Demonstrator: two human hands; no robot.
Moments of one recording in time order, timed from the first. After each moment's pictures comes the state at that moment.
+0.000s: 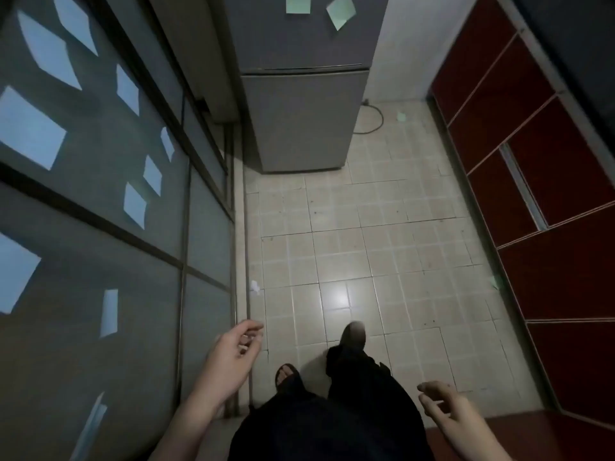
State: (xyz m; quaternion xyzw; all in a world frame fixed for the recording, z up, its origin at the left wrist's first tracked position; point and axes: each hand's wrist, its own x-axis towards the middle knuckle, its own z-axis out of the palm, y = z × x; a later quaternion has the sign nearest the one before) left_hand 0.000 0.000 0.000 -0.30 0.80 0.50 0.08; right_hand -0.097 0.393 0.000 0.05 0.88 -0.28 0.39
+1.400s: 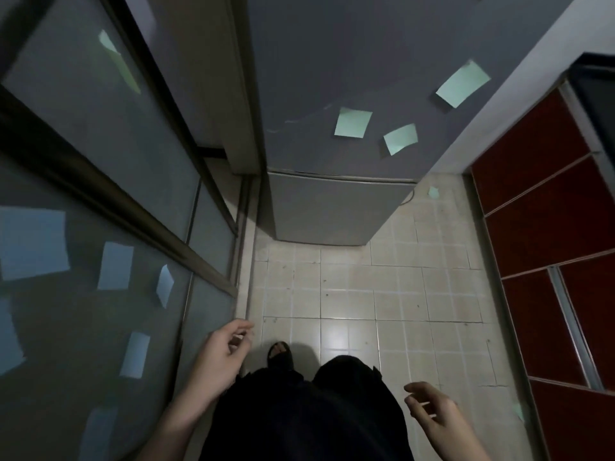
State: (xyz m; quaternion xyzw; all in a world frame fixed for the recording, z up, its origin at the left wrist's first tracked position) left_hand -0.358 -0.247 -0.003 -0.35 0.78 0.52 0.03; right_hand -0.494 0.124 0.022 -0.03 0.89 -0.26 0.38
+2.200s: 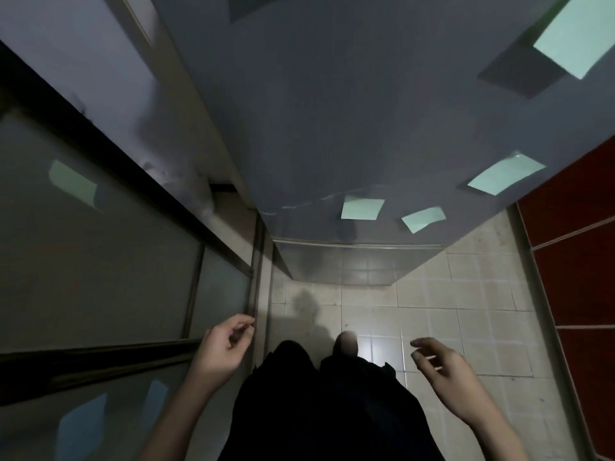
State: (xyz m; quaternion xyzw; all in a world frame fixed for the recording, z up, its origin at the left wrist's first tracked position) left_hand -0.569 -0.378 0.004 -0.37 0.81 0.46 0.00; right_hand -0.761 -0.020 0.011 -0.10 0.88 -0.30 0.36
